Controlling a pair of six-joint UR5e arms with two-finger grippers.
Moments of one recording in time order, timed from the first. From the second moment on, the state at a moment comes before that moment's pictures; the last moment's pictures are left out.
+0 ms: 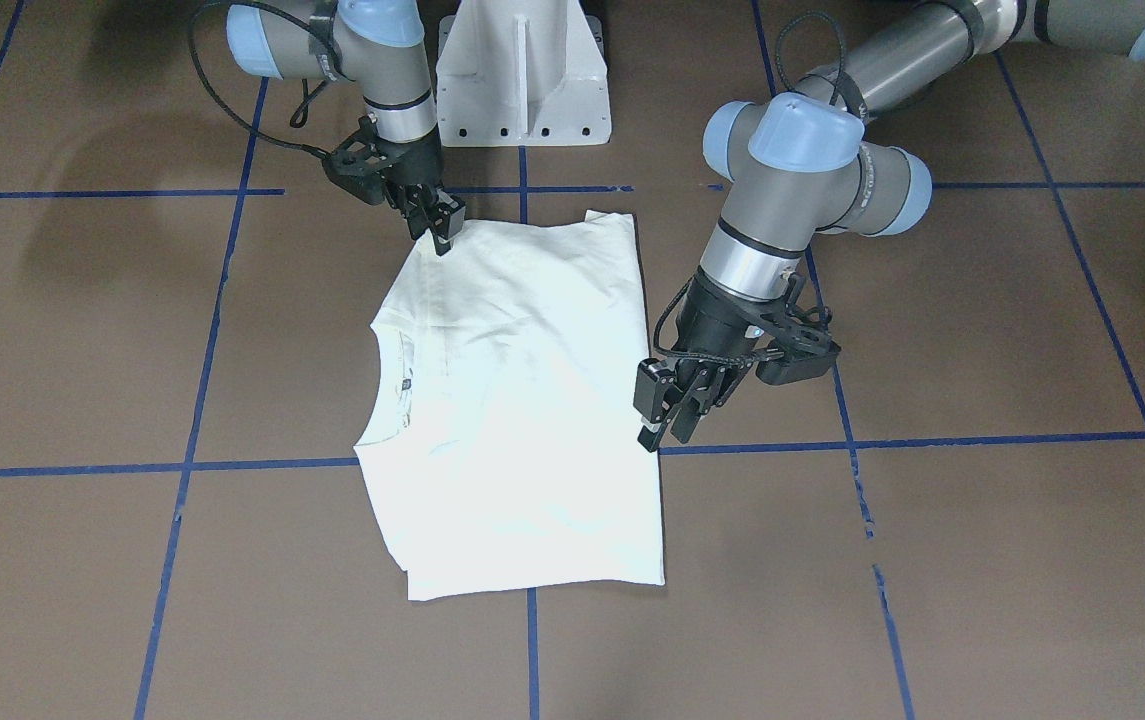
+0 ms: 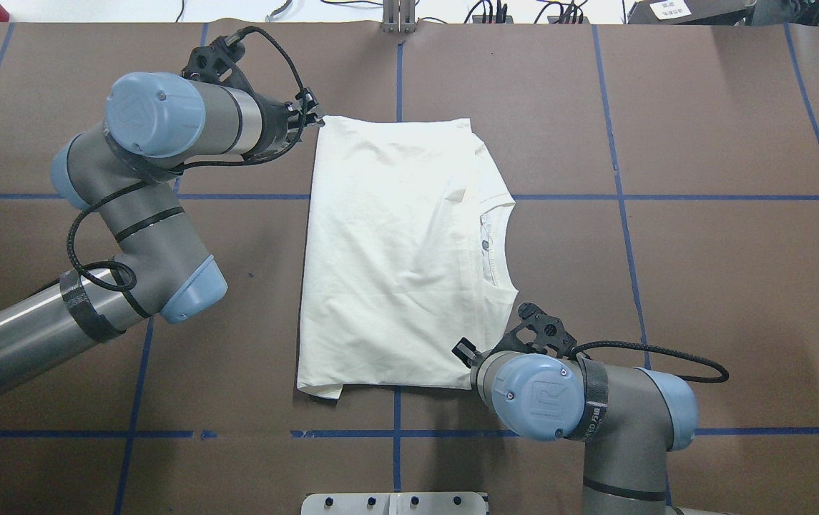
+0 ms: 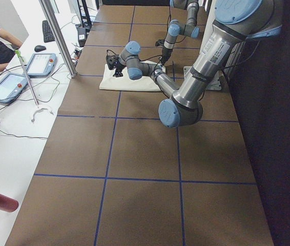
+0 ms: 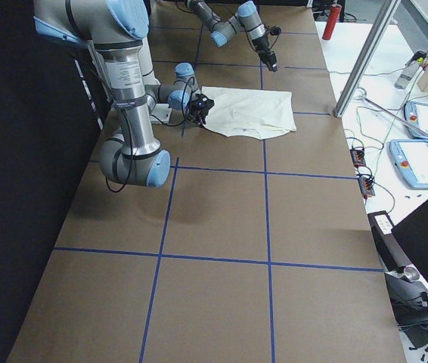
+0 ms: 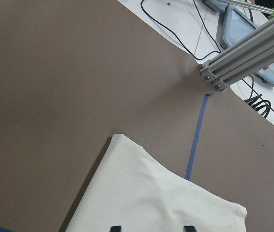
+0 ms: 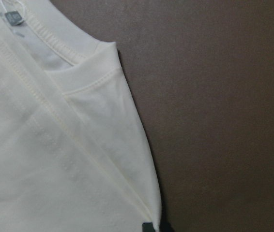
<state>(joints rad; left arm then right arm) -0.72 -2.20 -1.52 -2.21 -1.68 -1.67 0.21 -1.18 1.88 -1.45 1.50 2.16</state>
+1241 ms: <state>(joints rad) -0.30 -1.81 -1.94 -2.19 -1.53 -1.96 0.20 -1.23 1.98 -1.45 1.50 2.15</state>
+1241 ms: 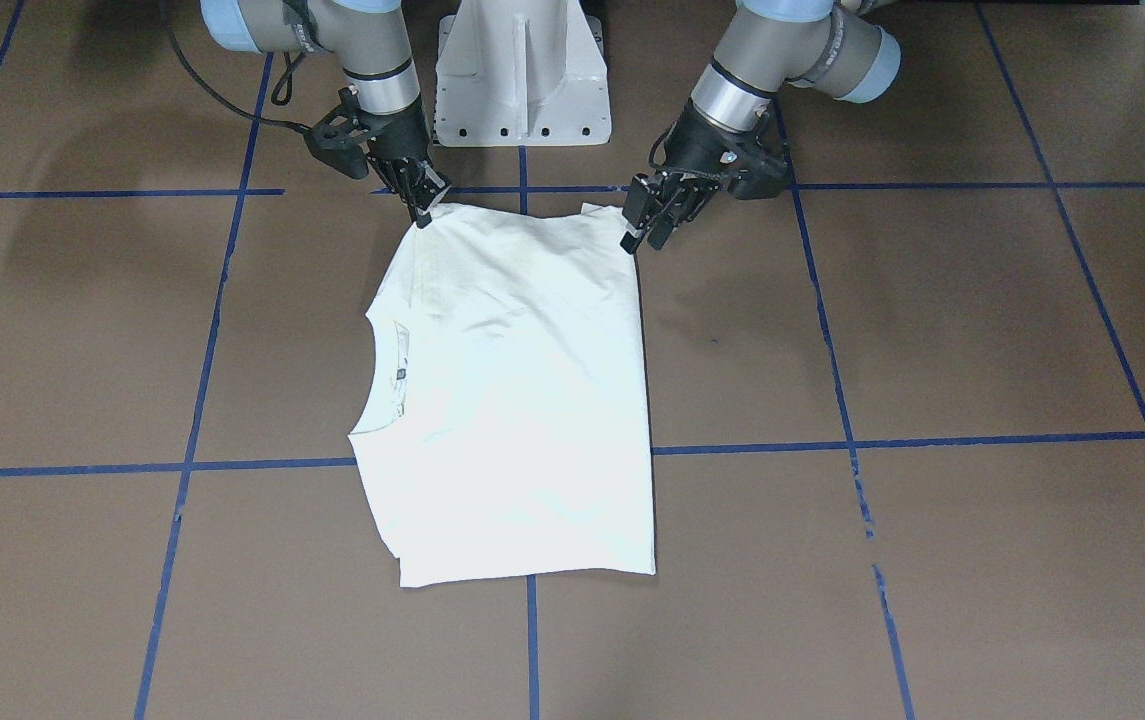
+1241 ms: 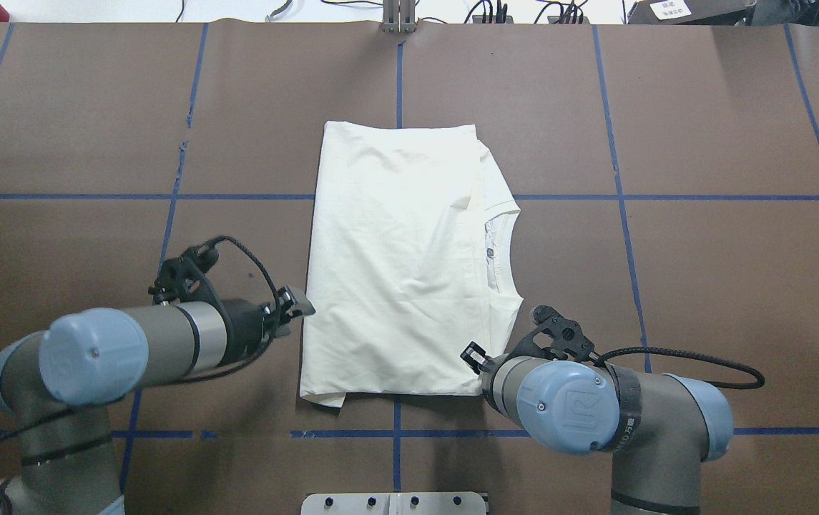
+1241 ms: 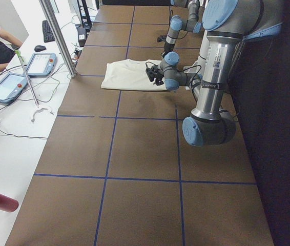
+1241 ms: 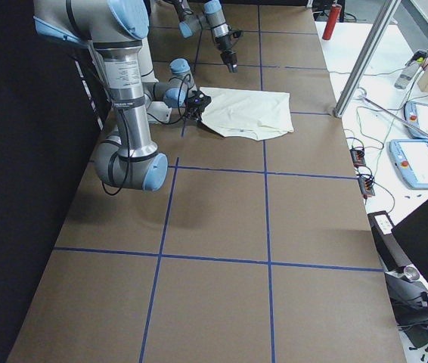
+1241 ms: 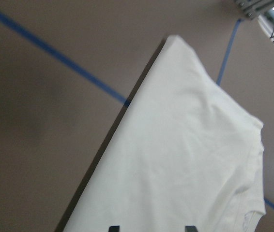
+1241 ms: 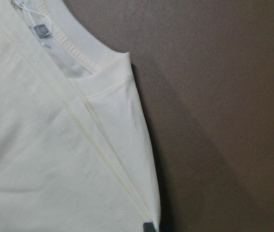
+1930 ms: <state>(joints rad) -0.16 -1.81 -1.89 -2.17 -1.46 -2.02 0.20 -1.23 1.98 -1.45 1.50 2.15</state>
